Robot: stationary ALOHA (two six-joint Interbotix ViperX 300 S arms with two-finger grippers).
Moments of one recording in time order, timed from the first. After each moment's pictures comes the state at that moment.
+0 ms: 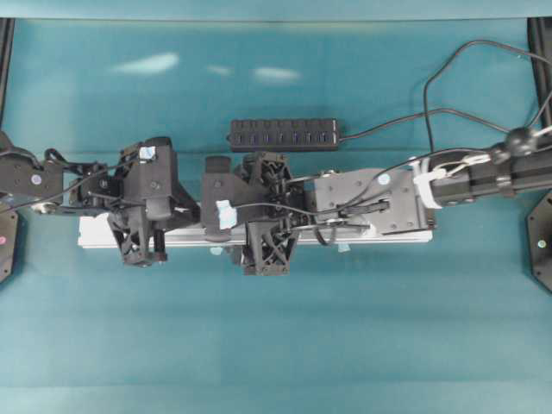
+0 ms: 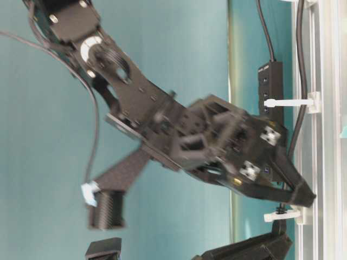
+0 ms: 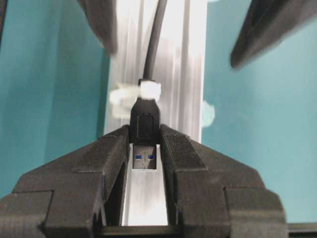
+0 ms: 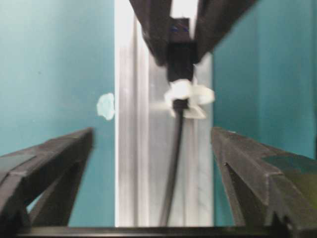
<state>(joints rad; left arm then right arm) 0.09 -0.15 0.94 0.01 -0.02 0.02 -0.01 0.30 0.26 -0.20 0.34 0.11</state>
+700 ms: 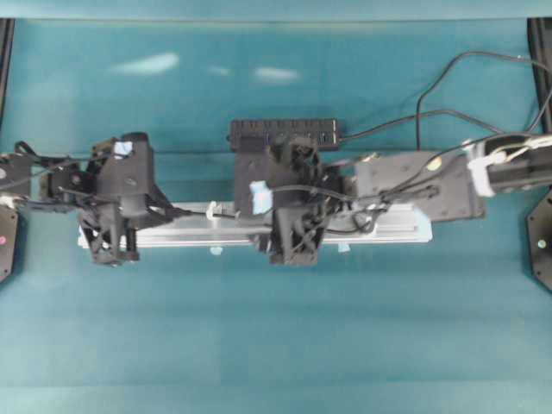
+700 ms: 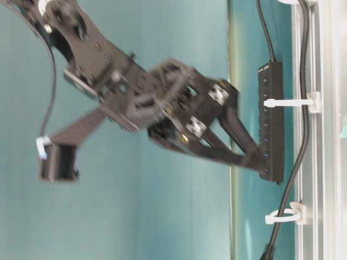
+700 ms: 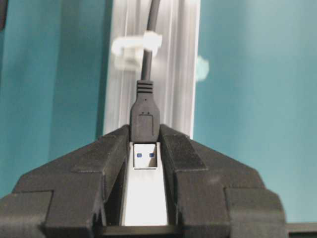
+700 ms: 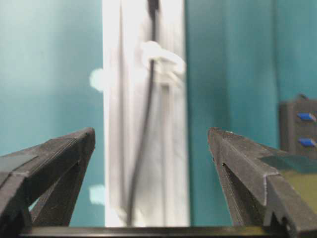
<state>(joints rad) 0.09 -0.33 0.98 0.01 0.19 0.01 -0.03 0.13 0.38 -0.20 0.35 0.11</state>
